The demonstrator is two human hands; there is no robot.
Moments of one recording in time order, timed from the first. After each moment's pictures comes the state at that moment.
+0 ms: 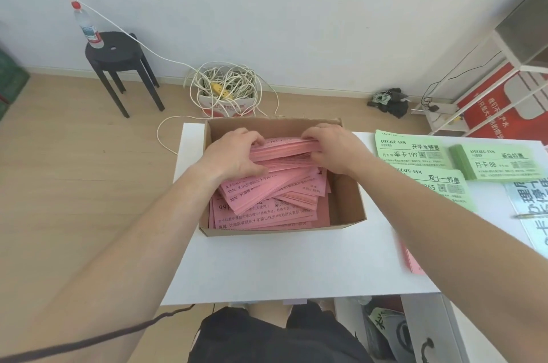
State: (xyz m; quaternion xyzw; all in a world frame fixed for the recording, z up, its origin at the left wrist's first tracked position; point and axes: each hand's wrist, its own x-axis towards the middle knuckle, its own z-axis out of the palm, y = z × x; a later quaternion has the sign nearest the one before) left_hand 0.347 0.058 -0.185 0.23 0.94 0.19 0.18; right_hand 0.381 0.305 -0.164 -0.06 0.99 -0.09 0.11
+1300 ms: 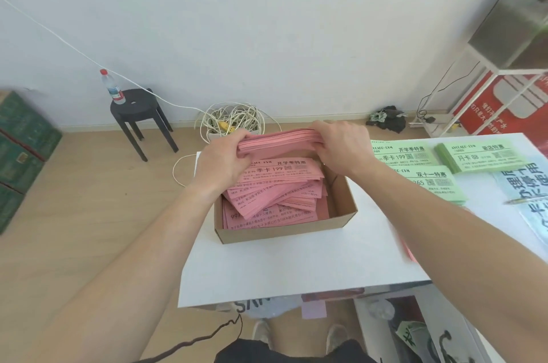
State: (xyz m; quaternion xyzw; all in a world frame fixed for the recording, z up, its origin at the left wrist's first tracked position) left_hand 0.397 0.038 -0.111 0.18 0.94 0.30 0.01; right_hand 0.436 0.293 -0.094 -0.01 1.00 0.00 -0.10
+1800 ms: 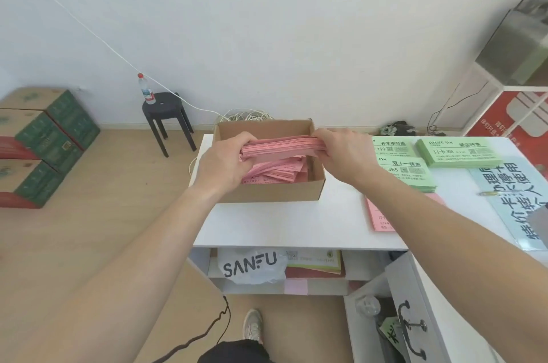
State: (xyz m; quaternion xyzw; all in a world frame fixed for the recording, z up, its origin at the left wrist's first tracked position) left_hand 0.548 0.064 -0.085 0.15 0.95 0.28 -0.05; right_hand 0.569 0.330 -0.076 -0.07 0.99 -0.03 -0.15
